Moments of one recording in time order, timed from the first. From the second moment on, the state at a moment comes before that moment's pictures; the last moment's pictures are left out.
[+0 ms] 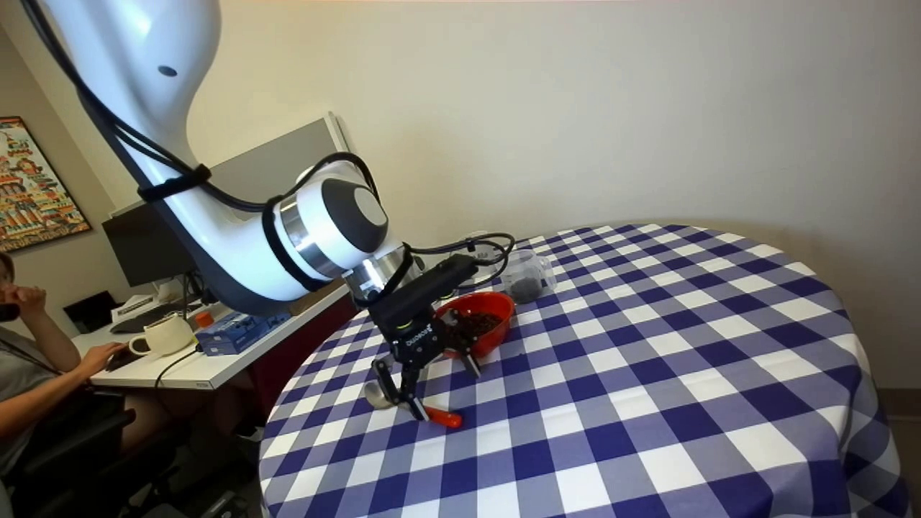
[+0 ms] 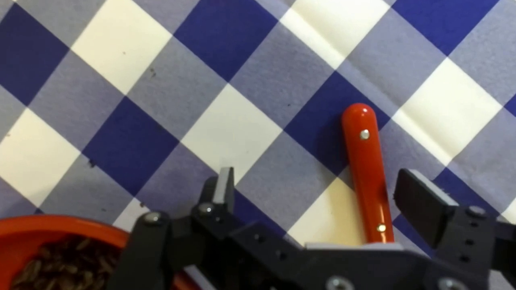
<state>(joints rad) -0.03 0.41 -0.08 -2.46 -0.71 2.78 -0.64</state>
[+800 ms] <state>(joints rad) -0.07 0.38 -0.01 -2.48 -0.66 2.79 -0.64</state>
